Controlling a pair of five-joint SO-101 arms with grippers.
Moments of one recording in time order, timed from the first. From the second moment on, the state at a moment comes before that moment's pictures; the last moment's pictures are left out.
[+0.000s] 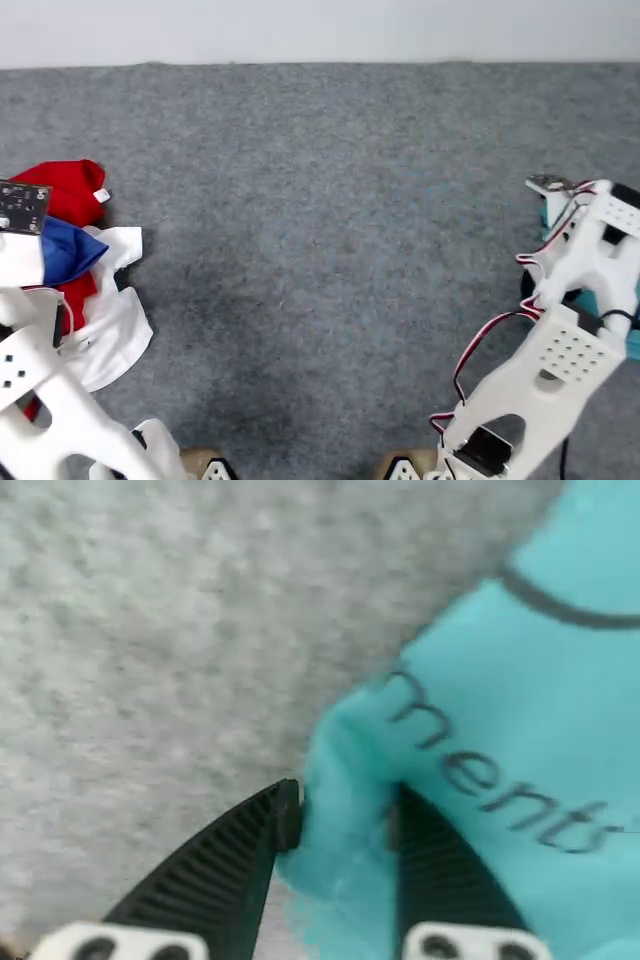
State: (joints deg) left arm -43.7 -40.0 24.0 95.7 -32.9; right arm 30.7 39.4 -21.6 89.7 46.9
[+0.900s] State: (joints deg) left arm -43.7 -40.0 24.0 95.7 -32.9; right arm 40.2 40.3 -33.8 100.5 65.2
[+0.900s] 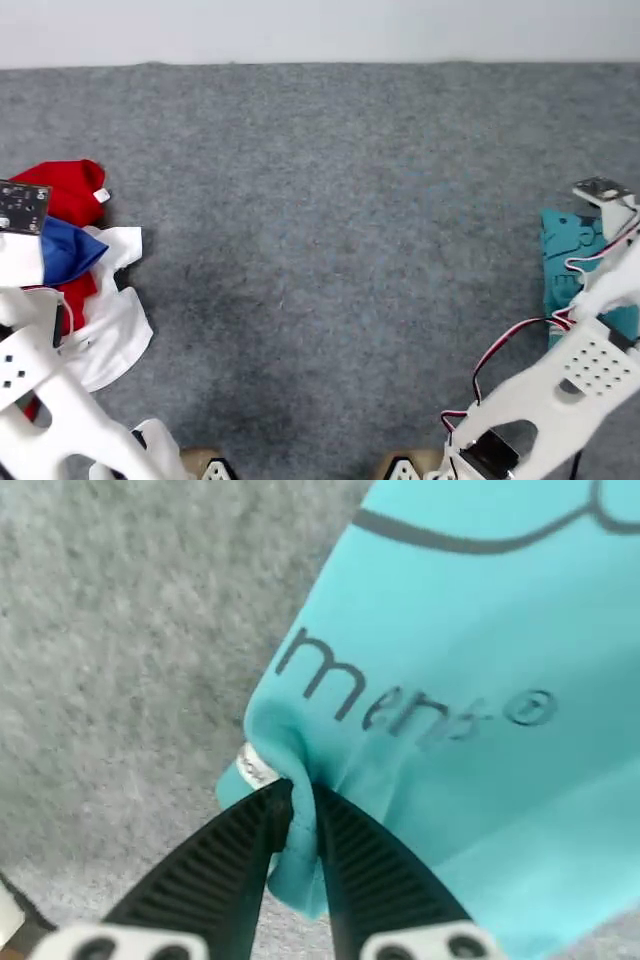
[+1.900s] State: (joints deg) left arm -43.7 -40.0 24.0 95.7 -32.9; right arm 37.9 27.5 -20.6 100.5 65.4
